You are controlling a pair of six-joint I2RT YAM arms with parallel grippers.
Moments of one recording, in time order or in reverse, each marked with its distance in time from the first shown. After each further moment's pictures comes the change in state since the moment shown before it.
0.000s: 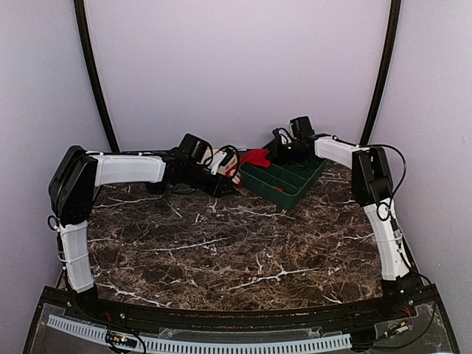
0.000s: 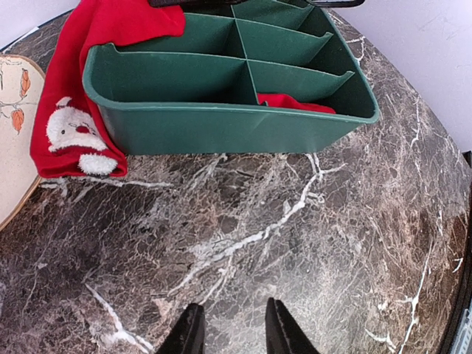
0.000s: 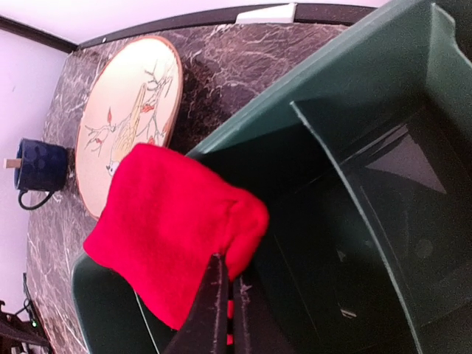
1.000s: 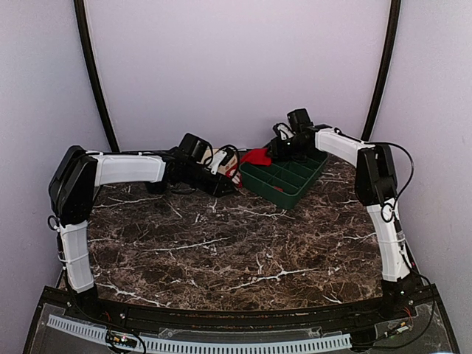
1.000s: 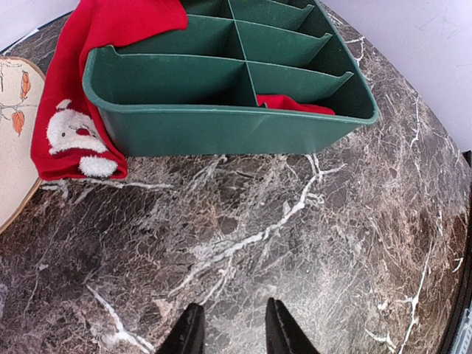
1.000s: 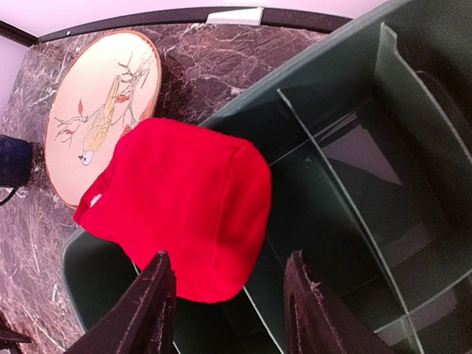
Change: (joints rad) left arm 0.000 0.000 0.005 -0.005 -0.001 0.004; right arm 0.035 -0.089 0.005 -0.160 0.196 -0.112
